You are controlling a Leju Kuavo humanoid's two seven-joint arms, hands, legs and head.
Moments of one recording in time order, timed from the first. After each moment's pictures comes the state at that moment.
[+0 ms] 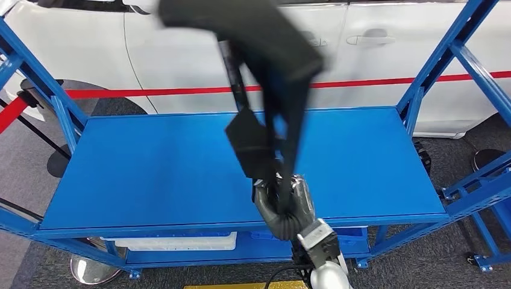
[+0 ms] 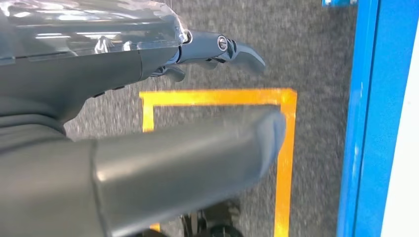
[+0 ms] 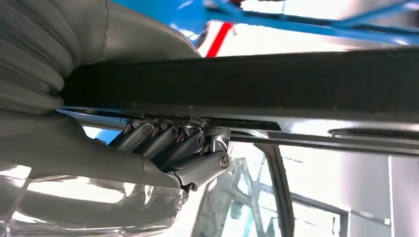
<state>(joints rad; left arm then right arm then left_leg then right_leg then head) -0.03 -0.10 1.11 -0.24 -0.85 -0.01 -0.41 -0.14 0.11 0.58 -1.72 0.13 -0.30 -0.39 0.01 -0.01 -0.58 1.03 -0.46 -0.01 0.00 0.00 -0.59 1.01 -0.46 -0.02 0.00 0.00</state>
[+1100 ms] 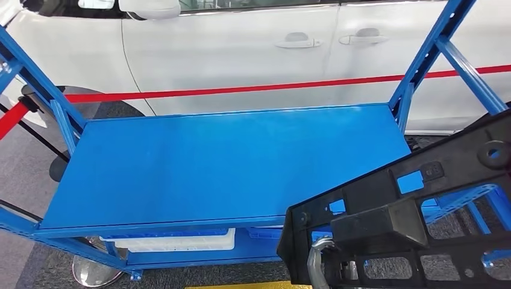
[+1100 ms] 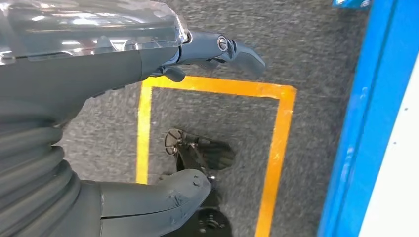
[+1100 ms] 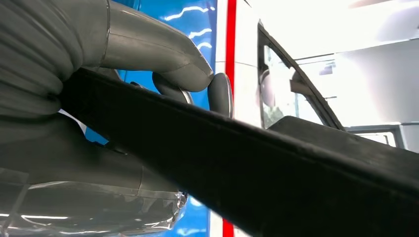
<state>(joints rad) -0.03 -0.13 1.23 -0.24 -0.84 -0.01 -0.43 0.36 0.12 0.38 -1.86 0.06 -0.25 -0.60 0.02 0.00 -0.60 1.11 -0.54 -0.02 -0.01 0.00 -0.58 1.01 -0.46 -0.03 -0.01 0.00</state>
